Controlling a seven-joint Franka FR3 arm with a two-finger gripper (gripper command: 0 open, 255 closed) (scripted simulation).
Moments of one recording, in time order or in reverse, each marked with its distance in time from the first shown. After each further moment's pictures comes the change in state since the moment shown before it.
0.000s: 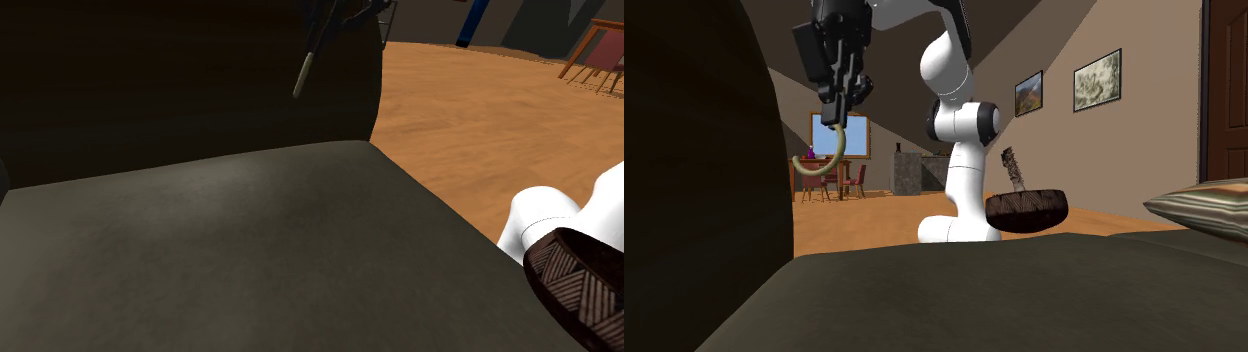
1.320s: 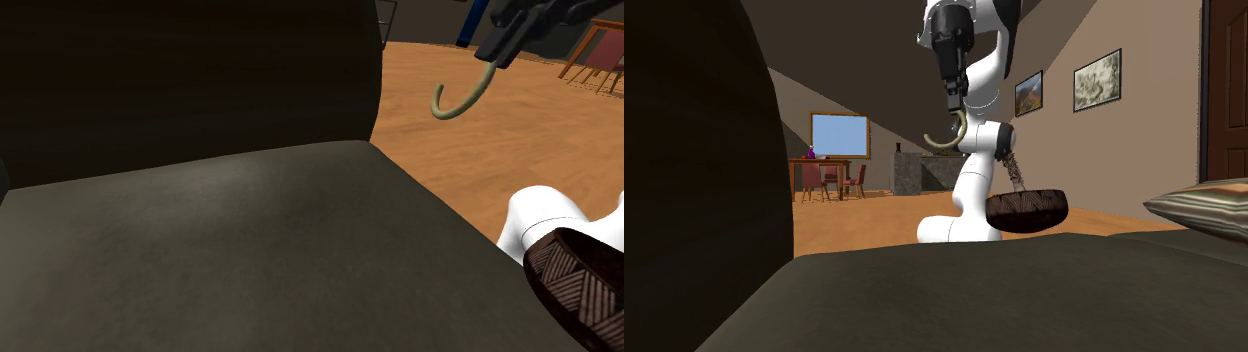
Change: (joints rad) arm 0.058 -0.406 0.076 -0.186 0.066 -0.190 0.162
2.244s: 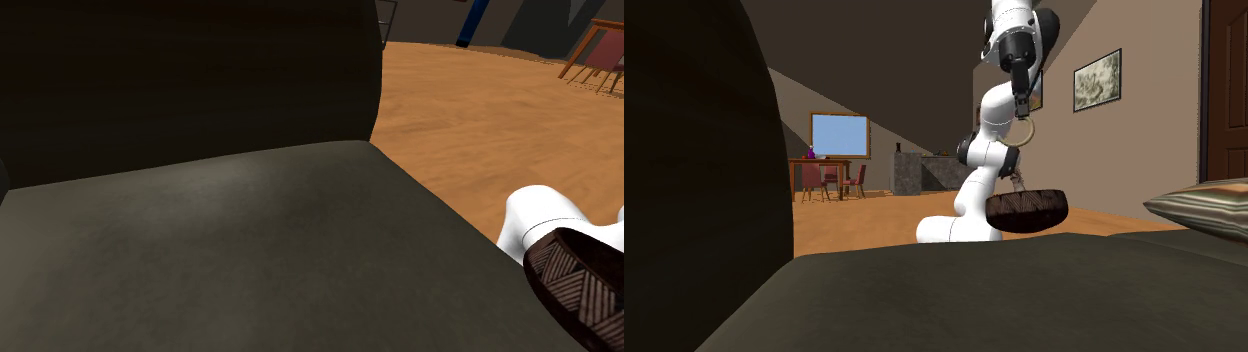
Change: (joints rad) arm 0.062 -0.289 0.105 -0.025 0.121 -0.215 0.216
